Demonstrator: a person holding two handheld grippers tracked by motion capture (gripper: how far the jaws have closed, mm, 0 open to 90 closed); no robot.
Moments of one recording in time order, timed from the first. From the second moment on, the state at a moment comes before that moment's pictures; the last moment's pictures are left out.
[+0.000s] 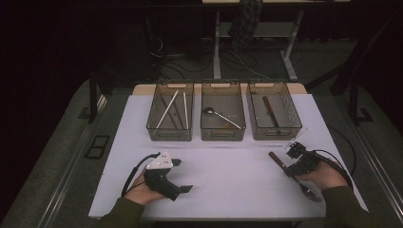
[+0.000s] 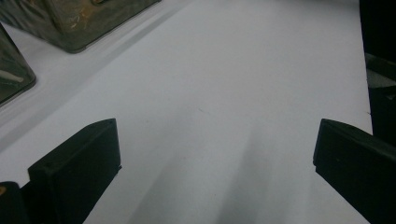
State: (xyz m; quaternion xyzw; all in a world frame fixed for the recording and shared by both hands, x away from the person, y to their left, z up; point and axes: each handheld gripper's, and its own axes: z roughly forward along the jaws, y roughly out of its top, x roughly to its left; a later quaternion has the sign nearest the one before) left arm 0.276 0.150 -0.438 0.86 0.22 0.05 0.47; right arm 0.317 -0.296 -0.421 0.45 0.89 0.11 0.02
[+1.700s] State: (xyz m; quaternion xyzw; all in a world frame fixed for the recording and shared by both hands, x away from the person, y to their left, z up) left arm 0.276 0.150 -0.438 0.86 0.22 0.05 0.46; right arm 0.305 -0.351 -0.372 0.47 0.78 0.40 0.10
